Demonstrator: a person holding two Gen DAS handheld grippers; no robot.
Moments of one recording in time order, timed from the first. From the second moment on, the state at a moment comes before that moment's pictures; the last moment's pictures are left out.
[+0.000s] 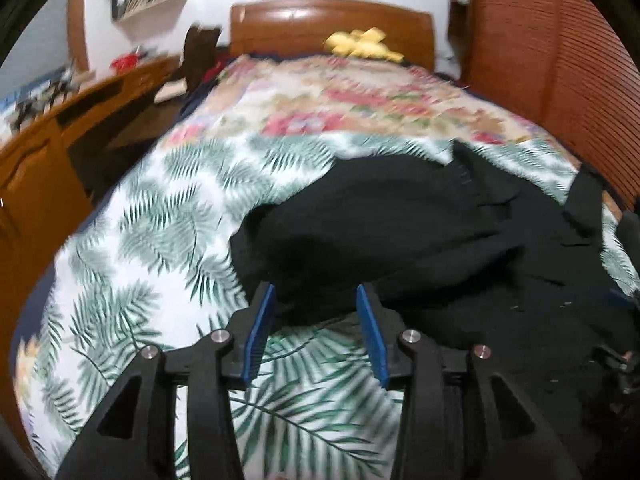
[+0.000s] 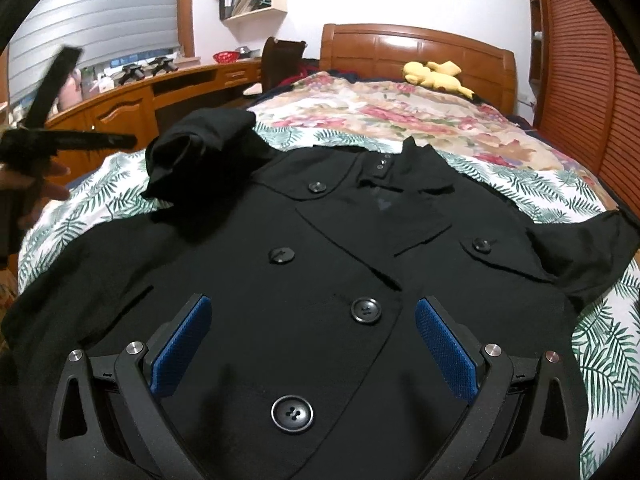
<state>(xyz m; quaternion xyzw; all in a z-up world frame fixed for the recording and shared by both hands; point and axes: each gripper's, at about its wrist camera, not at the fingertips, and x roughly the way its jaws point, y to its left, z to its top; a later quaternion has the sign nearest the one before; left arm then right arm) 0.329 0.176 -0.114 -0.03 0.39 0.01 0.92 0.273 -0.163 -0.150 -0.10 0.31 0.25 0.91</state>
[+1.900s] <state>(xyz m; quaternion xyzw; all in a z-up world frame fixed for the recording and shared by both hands) 0.224 -0.022 0.030 0.04 0.27 -0.13 0.95 0.236 -0.228 -0.097 -0.08 0.26 0.20 0.94</state>
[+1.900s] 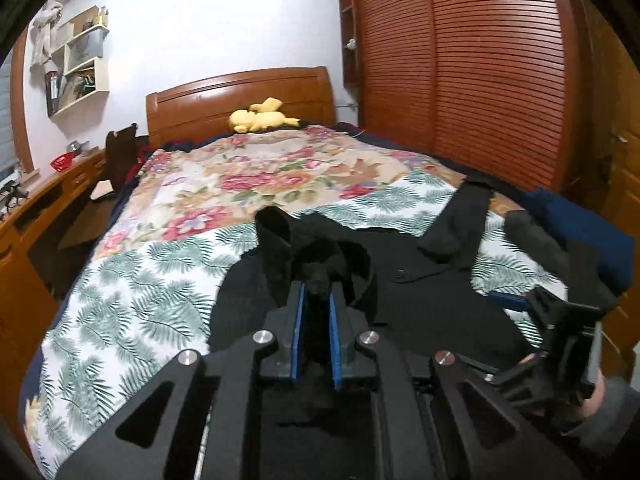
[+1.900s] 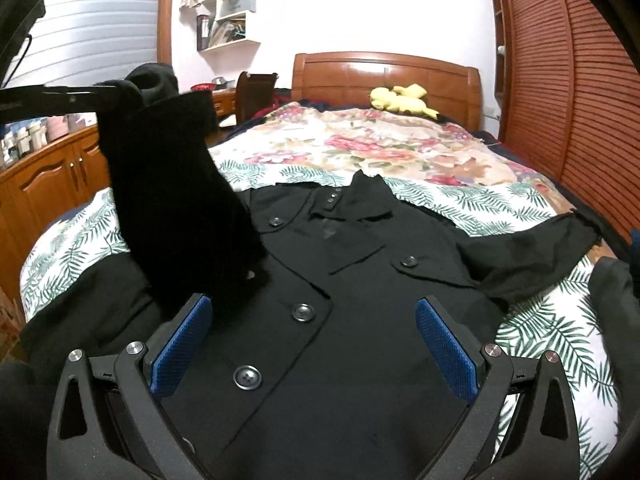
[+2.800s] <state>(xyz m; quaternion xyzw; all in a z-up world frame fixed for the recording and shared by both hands) 0.152 0.029 -0.045 -0.01 0.27 -0.08 0.96 0.188 -0.178 -0.104 -0.09 0.27 0.30 0.91</state>
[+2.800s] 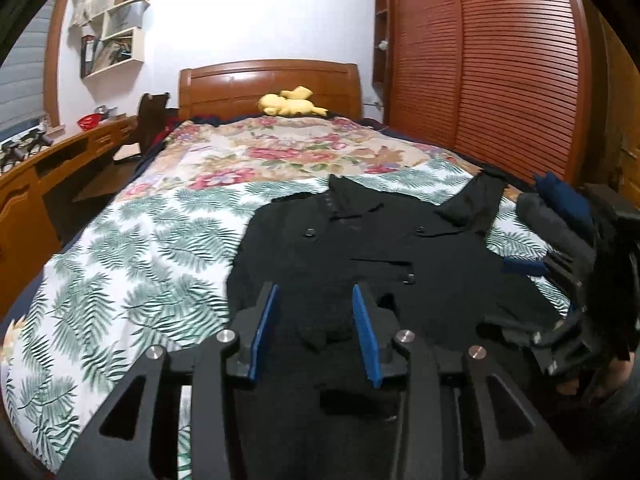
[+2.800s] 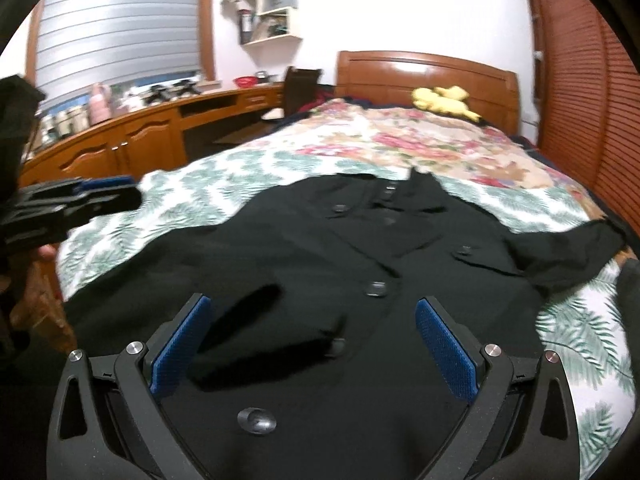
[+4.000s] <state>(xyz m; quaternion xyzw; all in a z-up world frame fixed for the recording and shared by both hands) 0.132 0.067 -0.050 -0.03 0.25 -0.04 0.97 0.168 -0.149 -0.109 -0.09 0.28 0.34 0.90</state>
